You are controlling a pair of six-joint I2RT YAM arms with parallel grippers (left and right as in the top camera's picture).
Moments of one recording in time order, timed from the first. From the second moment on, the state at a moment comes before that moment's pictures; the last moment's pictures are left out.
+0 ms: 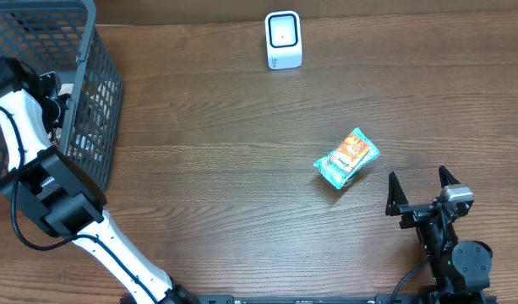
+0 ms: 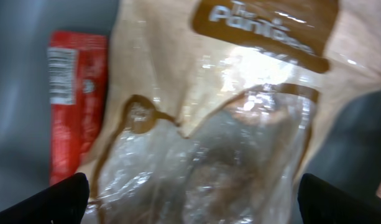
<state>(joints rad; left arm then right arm) 0.62 2.35 2.10 -1.00 0.09 0.26 0.11 0.01 0.02 -0.03 -0.04 0.10</state>
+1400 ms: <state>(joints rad) 0.65 2.29 2.02 -0.91 -0.13 0.21 0.11 0.01 0.02 -0.03 -0.04 0.10</state>
